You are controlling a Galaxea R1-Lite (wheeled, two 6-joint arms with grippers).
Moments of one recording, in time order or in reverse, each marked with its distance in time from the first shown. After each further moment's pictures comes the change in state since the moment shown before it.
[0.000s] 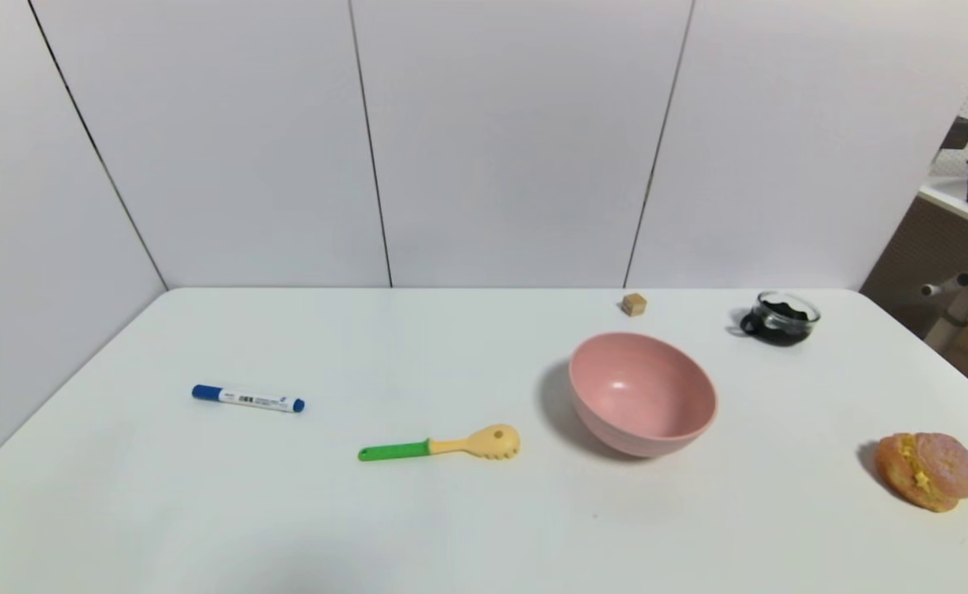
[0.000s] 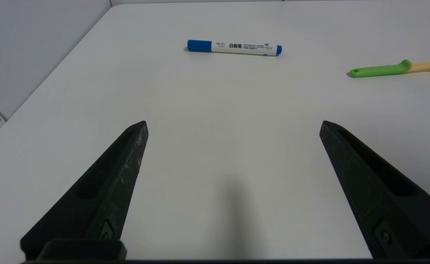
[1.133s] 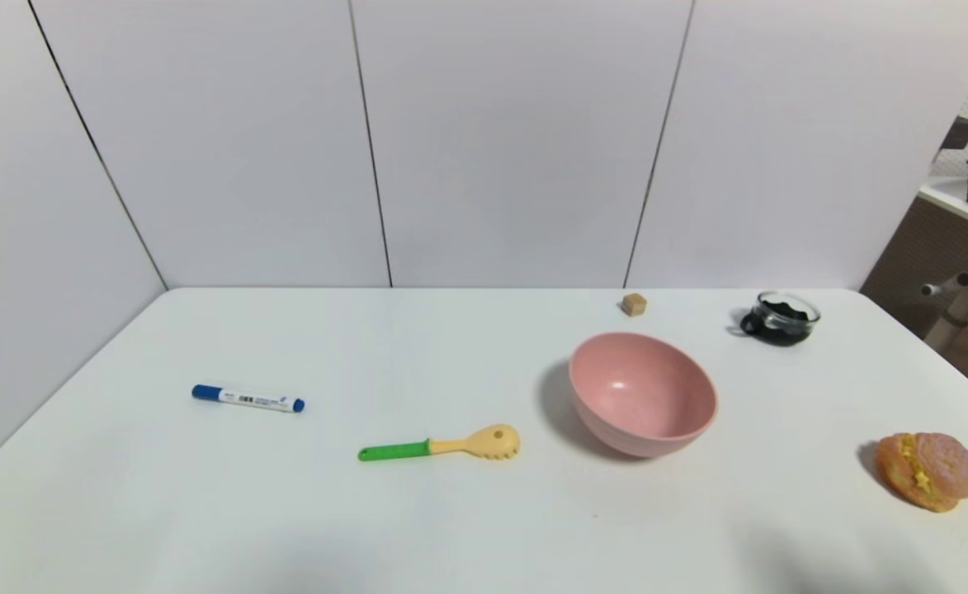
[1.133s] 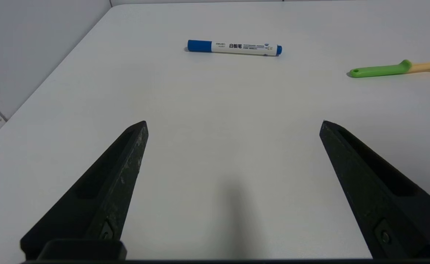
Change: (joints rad) left arm 0.000 0.000 0.000 0.000 0.000 0.000; right arm -0.041 0.587 -0.432 -0.051 -0.008 0.018
